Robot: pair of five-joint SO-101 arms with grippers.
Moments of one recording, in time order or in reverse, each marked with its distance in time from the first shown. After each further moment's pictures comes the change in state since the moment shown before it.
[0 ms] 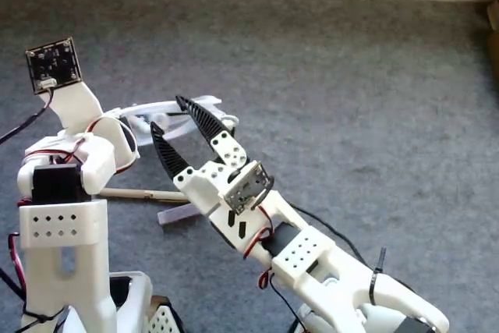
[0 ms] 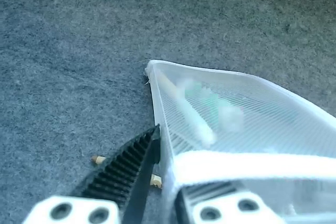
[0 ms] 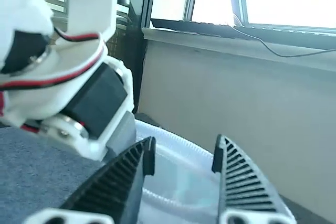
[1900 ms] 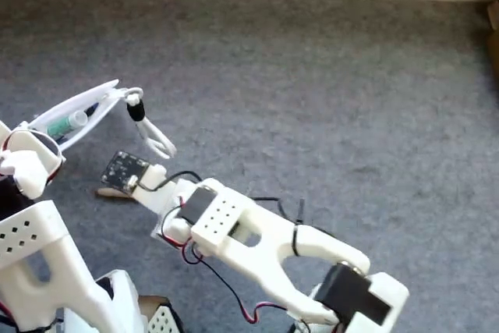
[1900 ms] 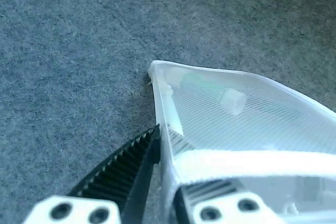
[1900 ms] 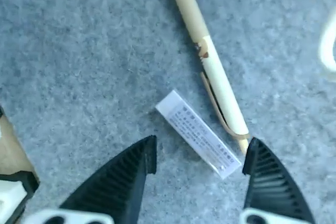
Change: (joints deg) left arm -26.5 0.0 0.0 -0.4 0.0; right arm -12.1 33.2 -41.7 89.1 1.1
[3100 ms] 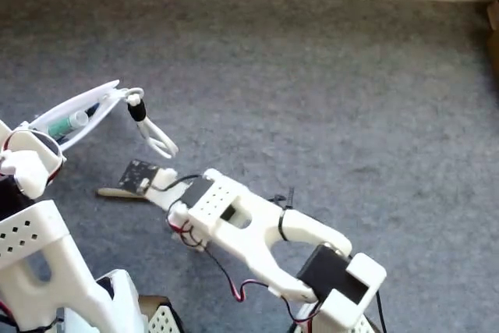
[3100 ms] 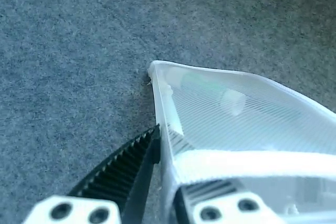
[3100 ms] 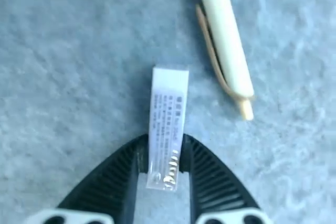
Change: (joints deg) left arm 0.1 0.0 0.0 0.0 0.0; right arm 6.2 7.8 -1.9 8.3 6.2
